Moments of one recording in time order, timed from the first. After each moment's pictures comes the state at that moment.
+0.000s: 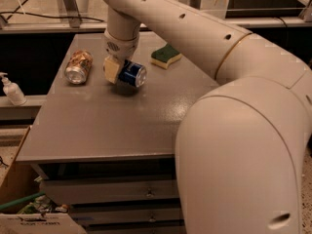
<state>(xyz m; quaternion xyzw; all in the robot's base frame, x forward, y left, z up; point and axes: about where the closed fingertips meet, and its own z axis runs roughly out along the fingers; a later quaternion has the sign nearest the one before) 0.677 0.110 0.840 -0.54 0.83 0.06 0.14</state>
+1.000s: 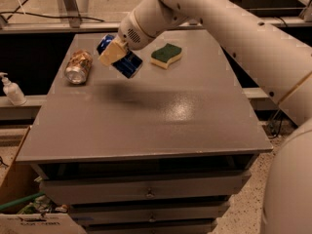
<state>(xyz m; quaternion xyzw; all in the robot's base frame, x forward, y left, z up) 0.656 0.119 0.915 -0.55 0.73 0.25 0.33</state>
